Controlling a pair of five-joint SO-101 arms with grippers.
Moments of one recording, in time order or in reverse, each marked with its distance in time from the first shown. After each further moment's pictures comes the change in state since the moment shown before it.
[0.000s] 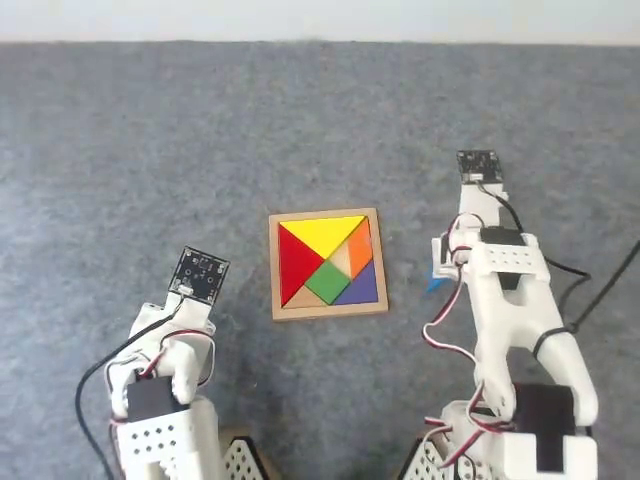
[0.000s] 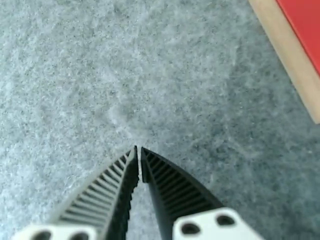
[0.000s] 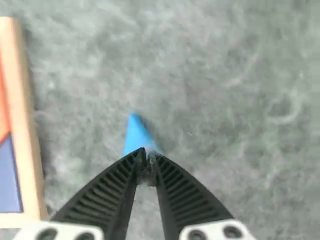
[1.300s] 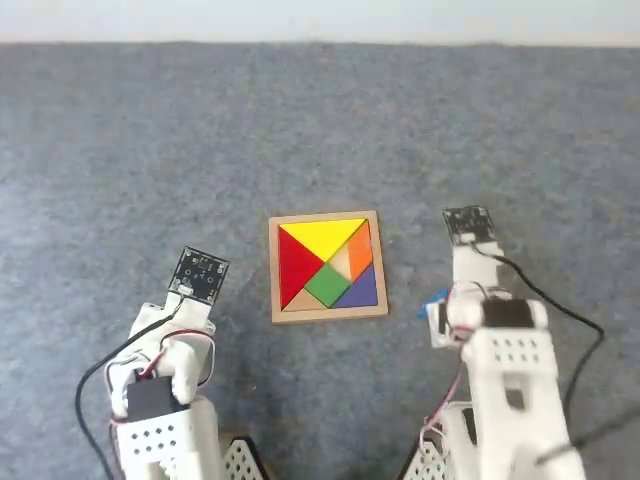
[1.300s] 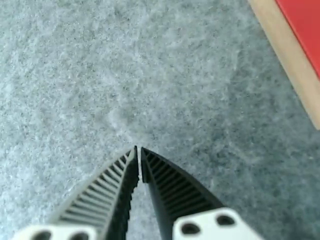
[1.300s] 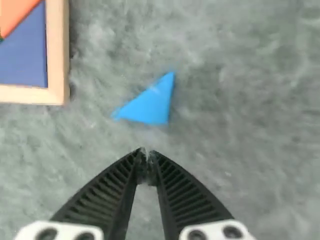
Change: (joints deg) left arm 0.0 0.0 0.0 0.0 0.0; right arm -2.6 -32.1 20.0 19.5 1.5
